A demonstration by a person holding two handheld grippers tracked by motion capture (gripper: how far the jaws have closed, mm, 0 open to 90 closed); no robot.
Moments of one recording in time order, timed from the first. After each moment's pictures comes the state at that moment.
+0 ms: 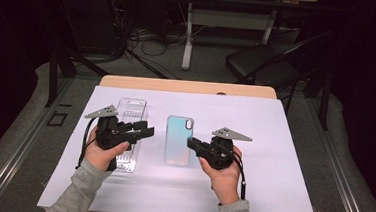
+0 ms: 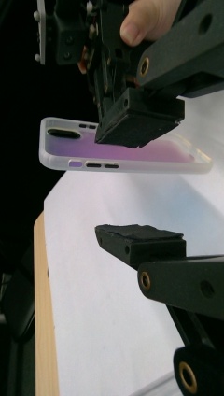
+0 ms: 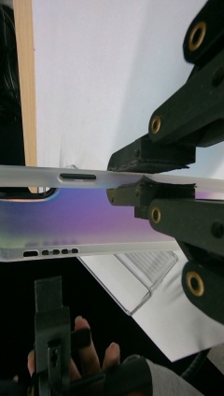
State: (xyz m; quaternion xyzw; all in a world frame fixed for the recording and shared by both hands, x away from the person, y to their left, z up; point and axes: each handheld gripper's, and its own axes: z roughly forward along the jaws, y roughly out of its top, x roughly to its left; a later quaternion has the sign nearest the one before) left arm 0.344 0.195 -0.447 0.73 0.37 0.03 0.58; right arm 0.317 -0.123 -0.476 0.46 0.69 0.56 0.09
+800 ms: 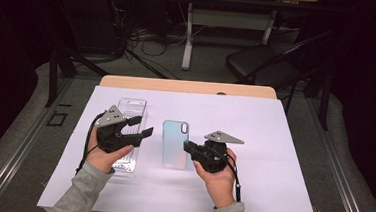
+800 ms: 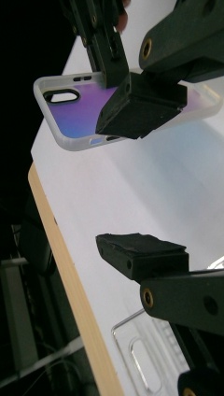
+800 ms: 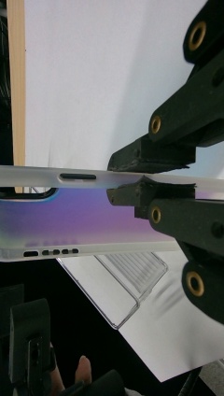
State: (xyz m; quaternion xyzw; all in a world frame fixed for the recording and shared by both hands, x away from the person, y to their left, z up) left arm 0.333 0.182 -0.437 0.78 0.33 0.19 0.50; right arm 0.312 -0.109 -0.482 0.45 0.71 0.53 0.11
